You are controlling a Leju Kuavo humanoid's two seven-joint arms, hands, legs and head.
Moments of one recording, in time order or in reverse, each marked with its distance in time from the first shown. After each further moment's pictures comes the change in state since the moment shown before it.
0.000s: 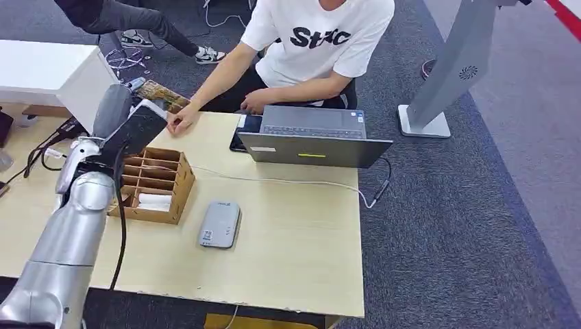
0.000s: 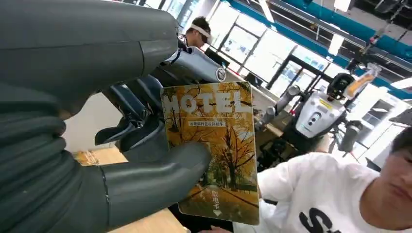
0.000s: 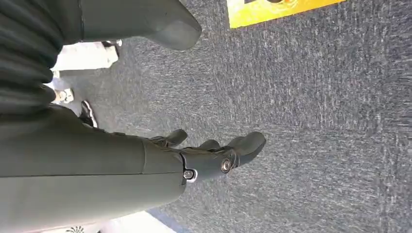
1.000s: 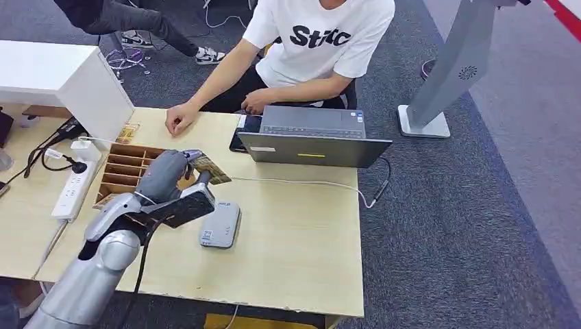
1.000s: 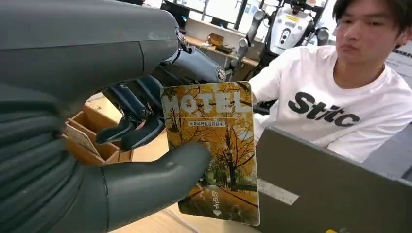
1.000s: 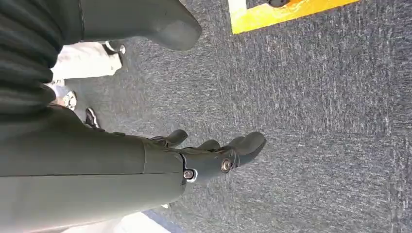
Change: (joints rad) left arm 0.213 0.118 -0.263 -0.203 0.008 -0.122 0.061; right arm 0.001 0.012 -0.010 0.000 -0.012 -0.010 0.003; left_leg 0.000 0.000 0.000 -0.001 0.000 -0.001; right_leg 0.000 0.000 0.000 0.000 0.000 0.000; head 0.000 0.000
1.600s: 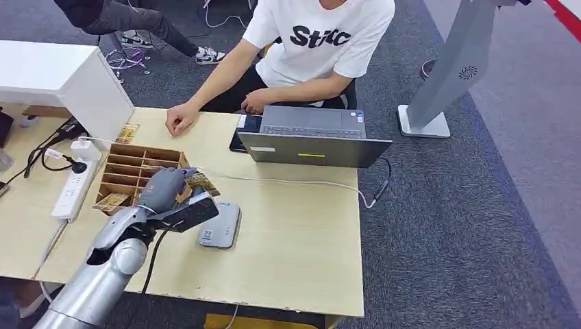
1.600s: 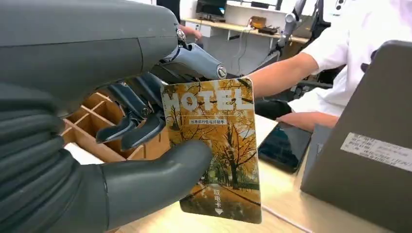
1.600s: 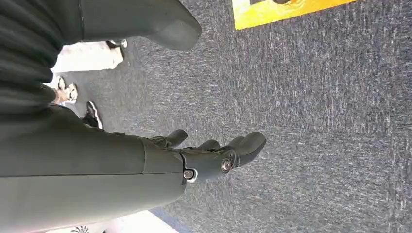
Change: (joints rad) left arm 0.008 -0.002 -0.009 0.198 -0.101 0.095 0.023; right arm 0.000 0.001 0.000 0.000 0.027 0.002 0.011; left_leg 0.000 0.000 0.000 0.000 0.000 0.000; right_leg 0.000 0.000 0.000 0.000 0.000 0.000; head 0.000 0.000
